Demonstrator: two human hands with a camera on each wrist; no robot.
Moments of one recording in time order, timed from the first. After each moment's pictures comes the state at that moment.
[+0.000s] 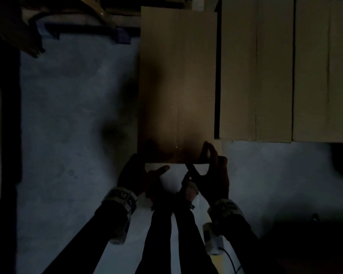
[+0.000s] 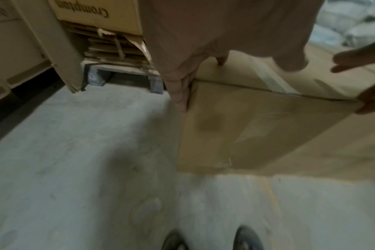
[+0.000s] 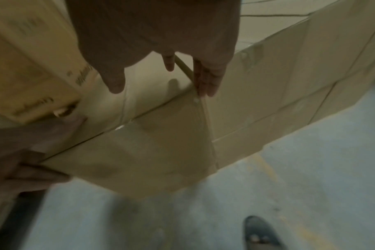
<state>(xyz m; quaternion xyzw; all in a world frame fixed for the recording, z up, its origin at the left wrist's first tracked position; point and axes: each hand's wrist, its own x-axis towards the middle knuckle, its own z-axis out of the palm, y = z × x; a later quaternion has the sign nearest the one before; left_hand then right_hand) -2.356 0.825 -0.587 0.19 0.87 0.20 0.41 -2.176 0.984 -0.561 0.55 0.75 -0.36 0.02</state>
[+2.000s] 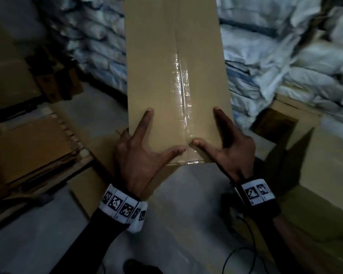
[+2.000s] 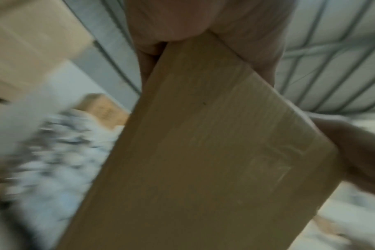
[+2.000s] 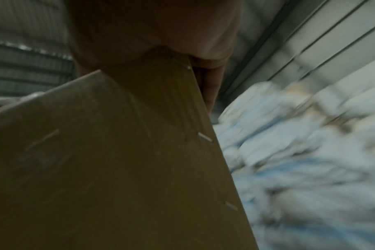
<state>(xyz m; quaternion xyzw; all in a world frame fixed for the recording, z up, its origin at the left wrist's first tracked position) -2.090 0.826 0.045 0.62 0.66 0.40 0.14 -1.866 0.841 0.037 0.59 0.65 -0.09 -0.47</state>
